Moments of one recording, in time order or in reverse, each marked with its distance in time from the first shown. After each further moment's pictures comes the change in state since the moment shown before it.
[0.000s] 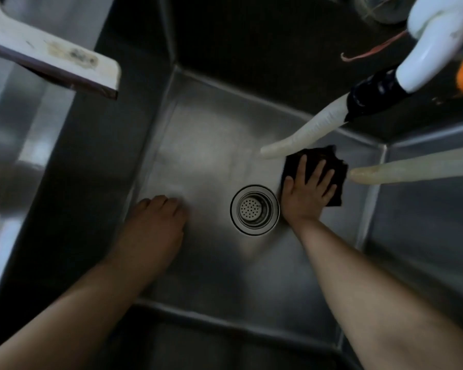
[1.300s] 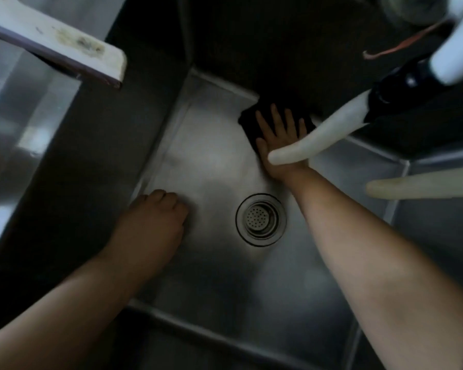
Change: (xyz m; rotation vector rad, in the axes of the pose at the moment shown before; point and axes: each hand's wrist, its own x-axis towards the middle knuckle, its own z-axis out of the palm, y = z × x) left_hand 0.008 0.002 -0.001 0.045 -0.044 -0.141; right_hand 0.094 -0.081 -0.020 -0.146 -0.022 -0.644
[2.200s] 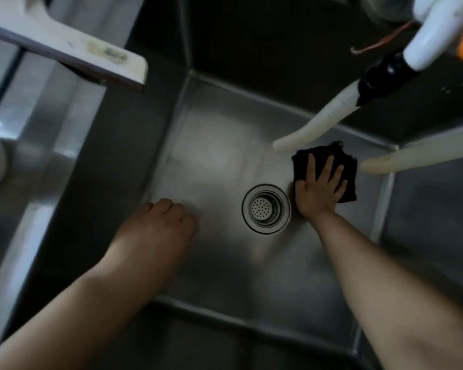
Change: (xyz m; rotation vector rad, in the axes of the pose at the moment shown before) left_hand -0.047 -0.005 -0.030 0.058 0.082 0.215; right_hand -0.119 0.016 0.022 0.165 -0.077 0.557
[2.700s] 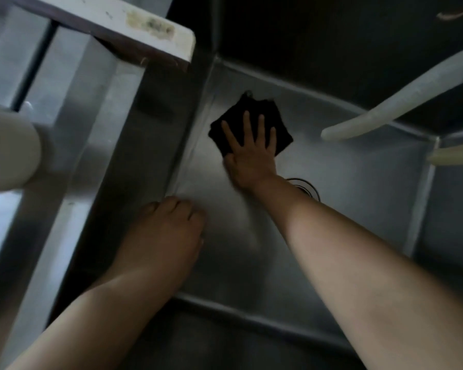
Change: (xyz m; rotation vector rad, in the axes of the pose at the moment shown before) left_hand -0.012 -0.023 0.019 -0.060 -0.117 -0.191; right_hand -0.008 -0.184 0.016 -0.104 0.018 -0.574
